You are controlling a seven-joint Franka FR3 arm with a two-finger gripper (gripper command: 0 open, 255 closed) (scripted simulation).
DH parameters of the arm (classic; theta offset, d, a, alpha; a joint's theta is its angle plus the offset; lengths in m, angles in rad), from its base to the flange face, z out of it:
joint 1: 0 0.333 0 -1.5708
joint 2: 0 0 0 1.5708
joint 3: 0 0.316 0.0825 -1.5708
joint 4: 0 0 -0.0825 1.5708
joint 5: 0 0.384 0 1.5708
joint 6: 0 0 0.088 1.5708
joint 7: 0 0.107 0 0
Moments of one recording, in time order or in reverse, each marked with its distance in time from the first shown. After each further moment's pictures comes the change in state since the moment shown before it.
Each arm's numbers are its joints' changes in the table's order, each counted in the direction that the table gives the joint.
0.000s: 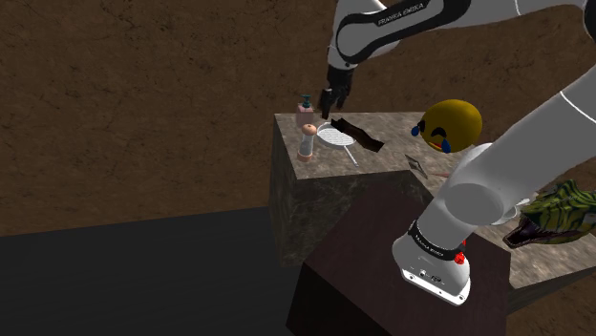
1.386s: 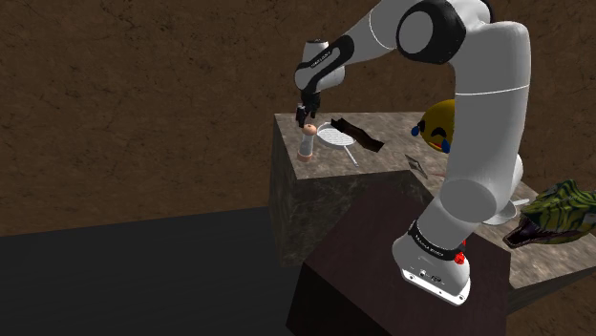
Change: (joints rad) arm -0.098 0.760 -0.048 -0.524 0.083 0.276 -0.237
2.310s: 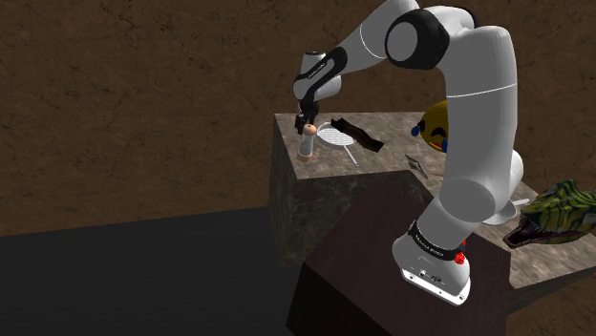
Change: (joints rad) arm -0.014 0.086 0.007 -0.024 0.011 0.063 -0.009
